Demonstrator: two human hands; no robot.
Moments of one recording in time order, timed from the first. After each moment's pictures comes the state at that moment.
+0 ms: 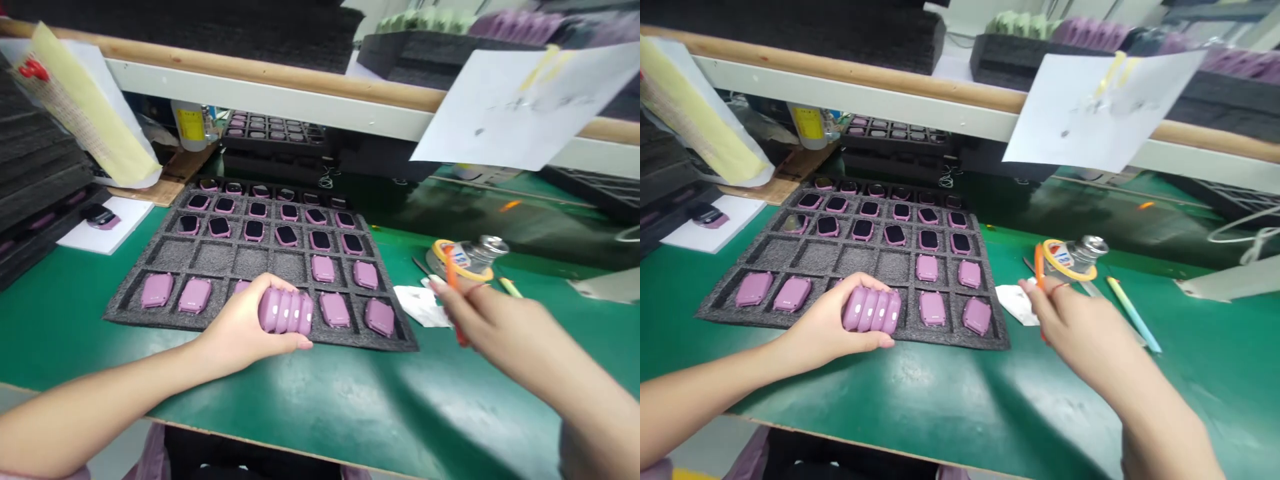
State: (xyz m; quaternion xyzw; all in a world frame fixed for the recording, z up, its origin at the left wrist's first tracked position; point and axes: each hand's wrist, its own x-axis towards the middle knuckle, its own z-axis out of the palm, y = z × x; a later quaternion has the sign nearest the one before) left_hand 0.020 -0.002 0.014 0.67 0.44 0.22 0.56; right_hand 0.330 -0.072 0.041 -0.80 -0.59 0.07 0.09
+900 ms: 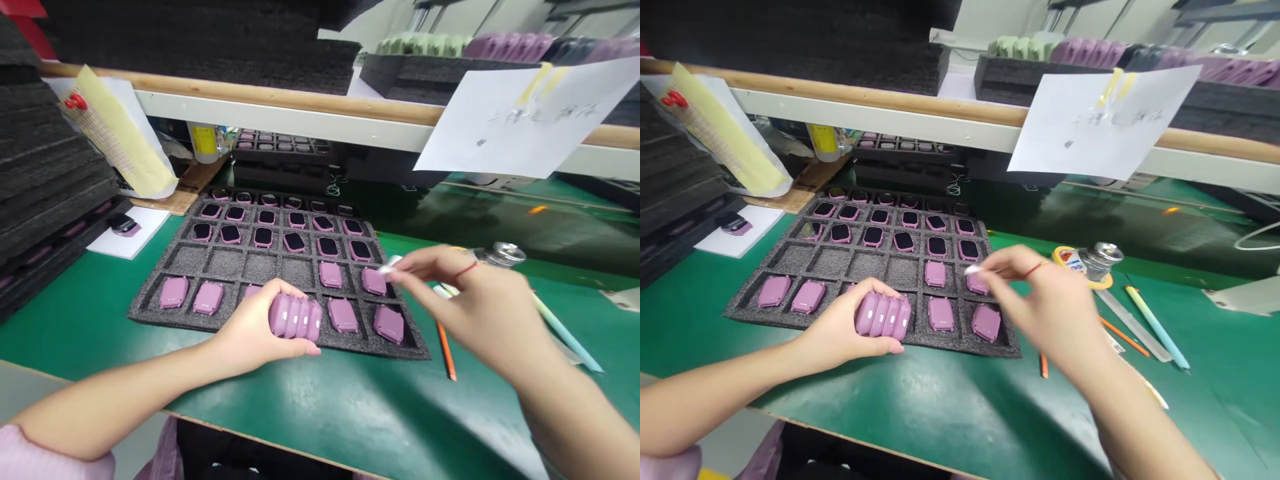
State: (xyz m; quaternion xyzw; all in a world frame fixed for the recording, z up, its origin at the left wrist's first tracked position) left_hand 0.019 -0.004 0.015 0.68 0.43 0.22 0.55; right_hand 0.291 -0.042 0.056 -0.60 -0.73 0.00 0.32
